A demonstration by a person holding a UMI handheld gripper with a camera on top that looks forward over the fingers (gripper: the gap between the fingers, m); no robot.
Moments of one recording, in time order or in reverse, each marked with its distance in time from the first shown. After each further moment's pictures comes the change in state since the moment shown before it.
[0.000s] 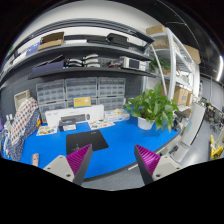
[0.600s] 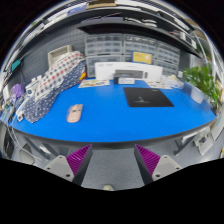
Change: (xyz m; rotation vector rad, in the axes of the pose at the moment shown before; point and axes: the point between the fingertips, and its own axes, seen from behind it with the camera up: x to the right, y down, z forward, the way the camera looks) arm -0.255 0.221 -0.010 -0.292 -0.360 -0.160
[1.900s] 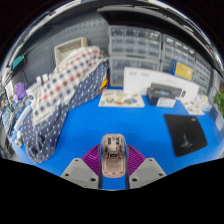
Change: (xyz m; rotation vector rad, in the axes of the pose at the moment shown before) arm -0.139 -0.147 0.160 -0.029 -0.111 -0.085
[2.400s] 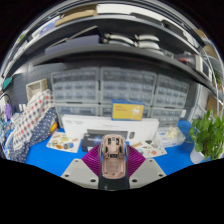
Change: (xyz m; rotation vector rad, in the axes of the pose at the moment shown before) arm 0.304 -0.183 -0.057 0.252 0.139 0.009
